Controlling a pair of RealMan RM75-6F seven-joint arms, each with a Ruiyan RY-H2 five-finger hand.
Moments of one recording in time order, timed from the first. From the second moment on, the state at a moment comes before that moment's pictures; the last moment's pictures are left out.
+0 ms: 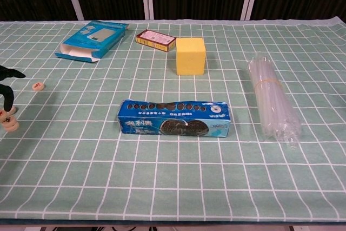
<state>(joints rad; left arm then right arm) -0.43 -1.34 0.07 -1.50 1.29 1.16 0.52 0.05 -1.22 0.15 -1.76 -1.24 1.49 -0.19</state>
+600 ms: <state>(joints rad) -0.42 -1.37 0.05 -1.47 1.31 1.14 0.52 0.05 -1.22 0.15 -1.76 -1.24 1.48 -0.19</state>
